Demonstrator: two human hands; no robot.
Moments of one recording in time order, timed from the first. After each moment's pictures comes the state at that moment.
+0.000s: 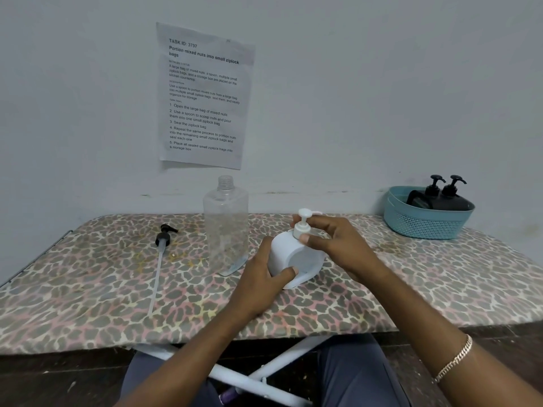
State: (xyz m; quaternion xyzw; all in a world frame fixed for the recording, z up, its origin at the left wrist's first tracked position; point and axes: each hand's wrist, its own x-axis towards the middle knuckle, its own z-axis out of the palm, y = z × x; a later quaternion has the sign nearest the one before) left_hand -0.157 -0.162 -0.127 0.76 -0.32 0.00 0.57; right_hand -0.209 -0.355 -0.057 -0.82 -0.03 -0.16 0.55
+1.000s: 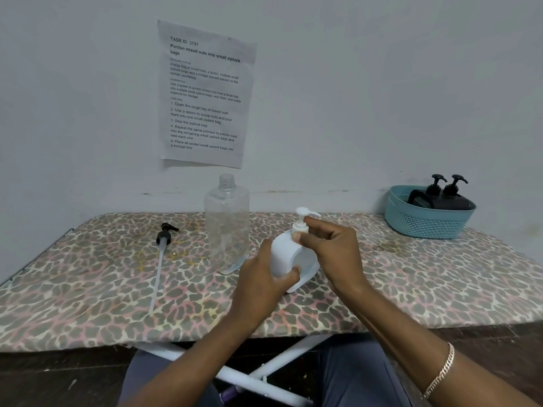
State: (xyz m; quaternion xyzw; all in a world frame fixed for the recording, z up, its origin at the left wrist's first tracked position) left_hand -0.167 -0.164 -0.130 0.81 -0.27 0.09 0.52; right_hand -0.212 -0.319 -0.078 -0.68 0.05 -0.29 0.67
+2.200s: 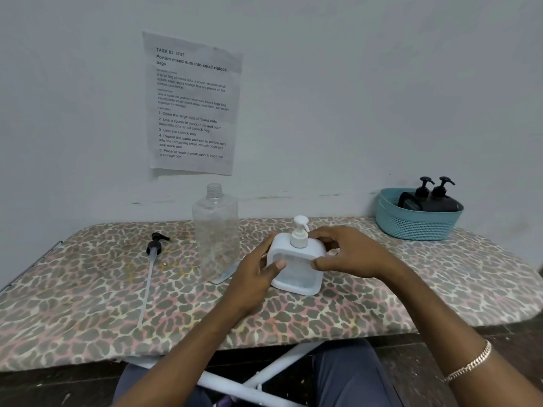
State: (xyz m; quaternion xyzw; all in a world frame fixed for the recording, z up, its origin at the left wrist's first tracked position) left_hand -0.146 -0.168 -0.118 0.70 -0.32 -0.08 0.64; right_hand -0.236 -0.385 -0.028 -0.95 -0.03 -0.05 0.32
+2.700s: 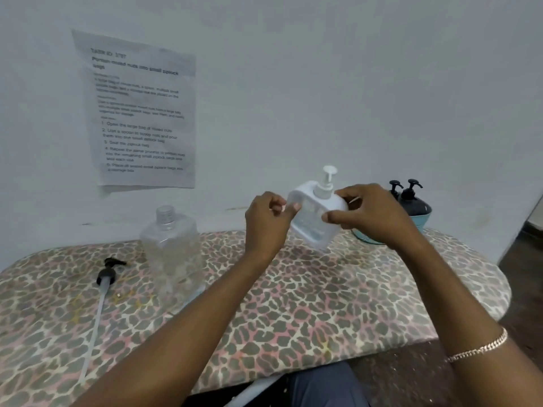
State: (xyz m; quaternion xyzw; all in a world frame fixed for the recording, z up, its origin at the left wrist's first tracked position) left_hand -0.099 -0.300 -0.031 0.76 -0.26 0.12 0.59; right_hand -0.237 -0.462 0.036 -0.91 0.13 -0.24 0.32
